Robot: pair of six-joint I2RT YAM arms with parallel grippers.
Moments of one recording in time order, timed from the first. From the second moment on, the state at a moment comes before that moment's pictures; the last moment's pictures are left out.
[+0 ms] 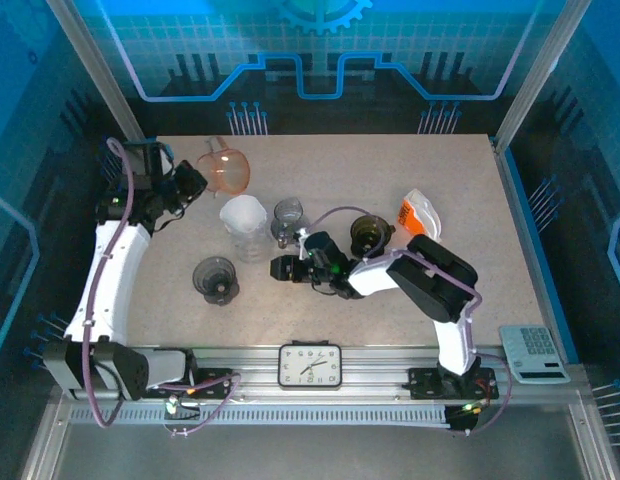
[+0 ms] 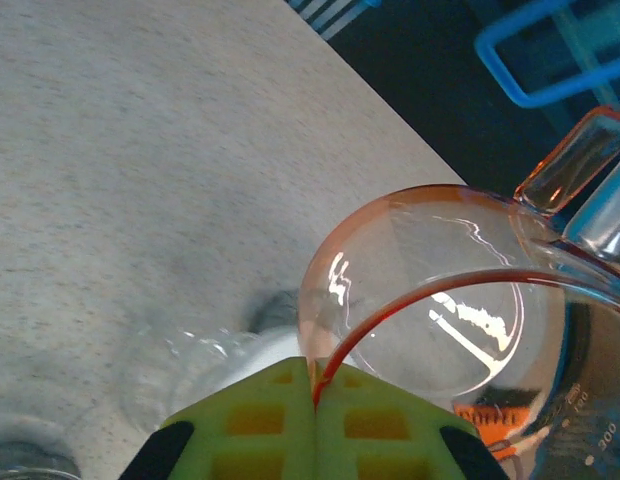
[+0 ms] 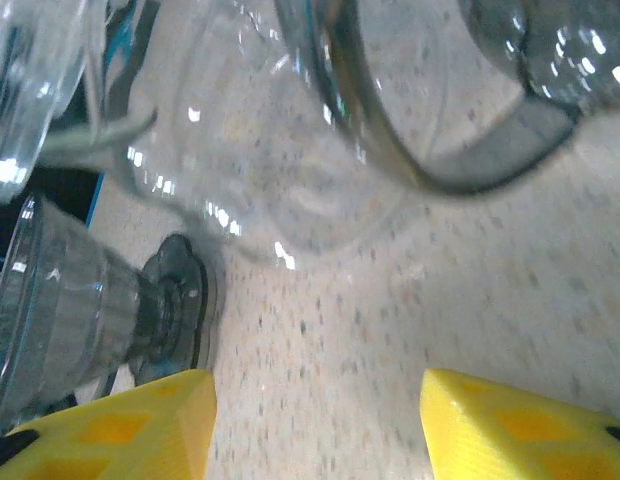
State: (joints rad) left arm 0.04 1.27 1.35 -0.76 0.26 -0.74; right arm 0.85 1.96 0.88 0.53 -0.27 0.83
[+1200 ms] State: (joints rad) left arm -0.87 1.52 1.15 -0.87 -0.13 -0.69; right arm 0.76 0.81 0.46 -0.40 0.29 0.65
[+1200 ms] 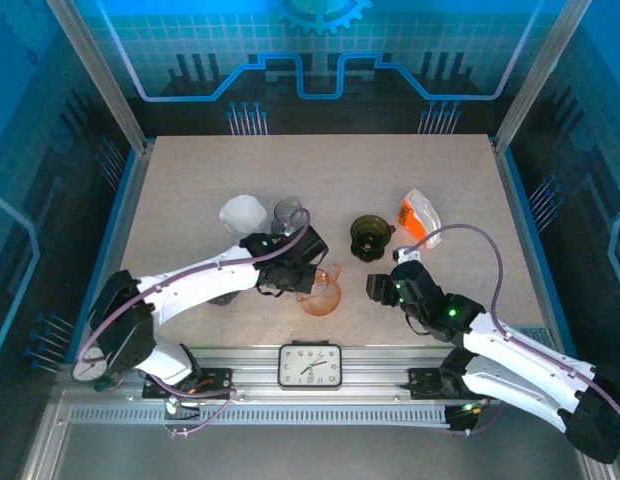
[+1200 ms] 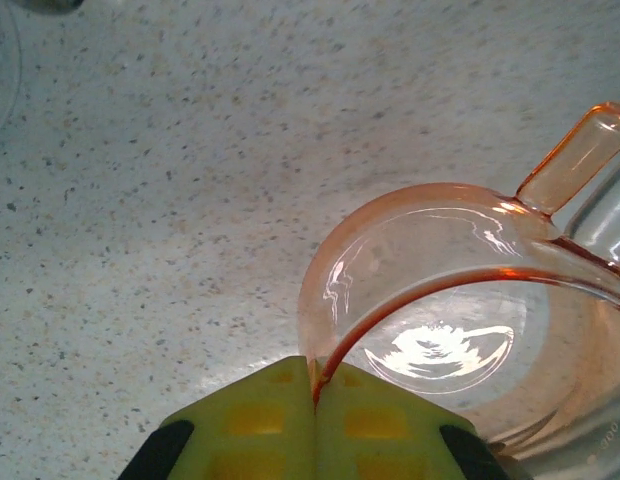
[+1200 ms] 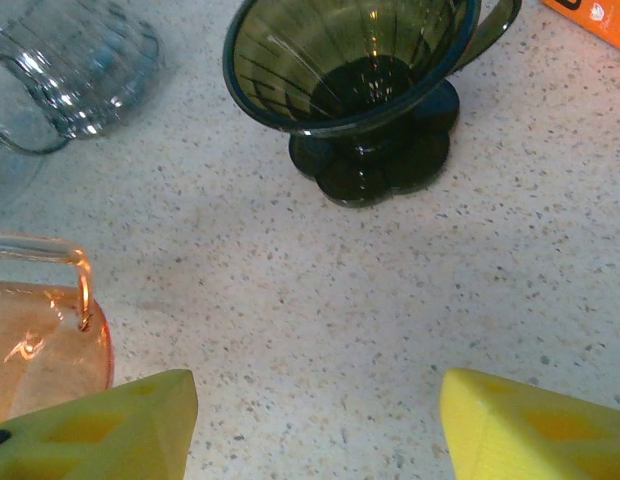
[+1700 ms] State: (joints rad) left arm -0.88 1.61 1.13 -0.83 -0.18 -0.67; right arm 0.76 0.82 0.47 -0.44 0.28 0.64
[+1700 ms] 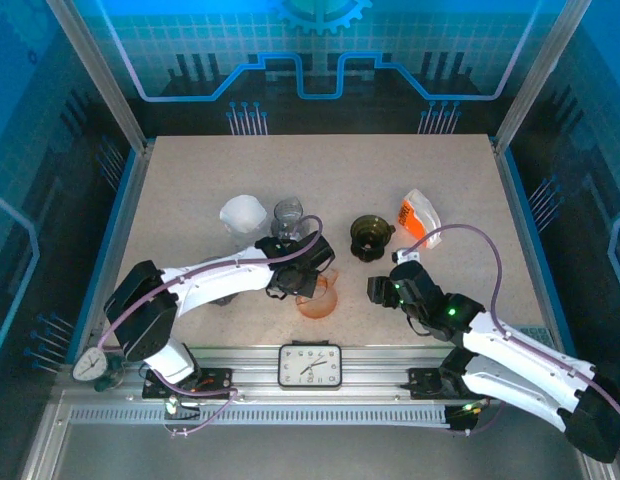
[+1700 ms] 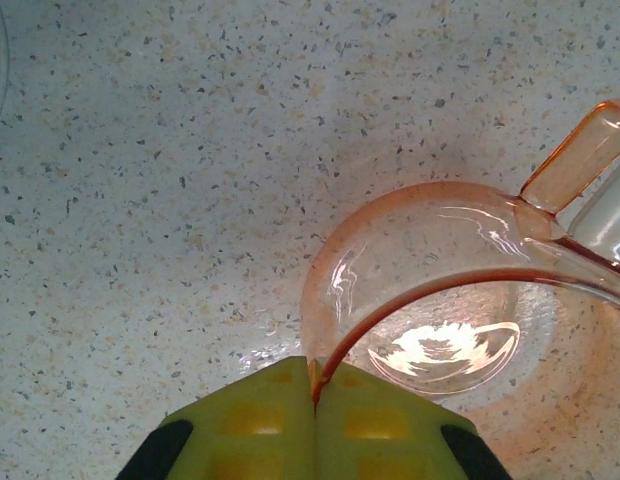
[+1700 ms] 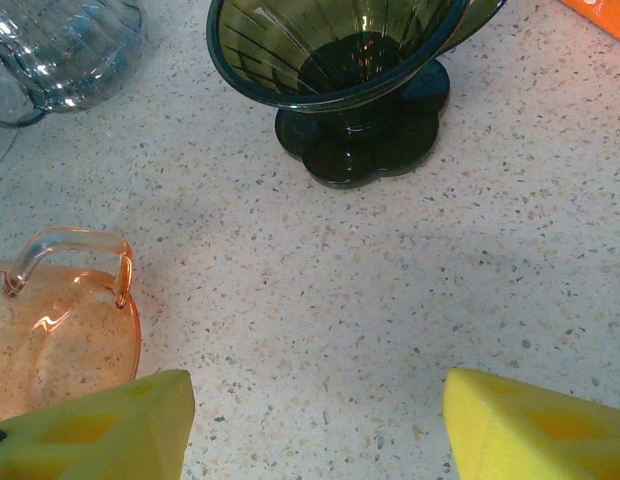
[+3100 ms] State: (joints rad) left arm -0.89 0.91 0.83 -0.56 -0.18 -0.67; right arm 0.48 1.28 0.74 -0.35 0.18 0.85
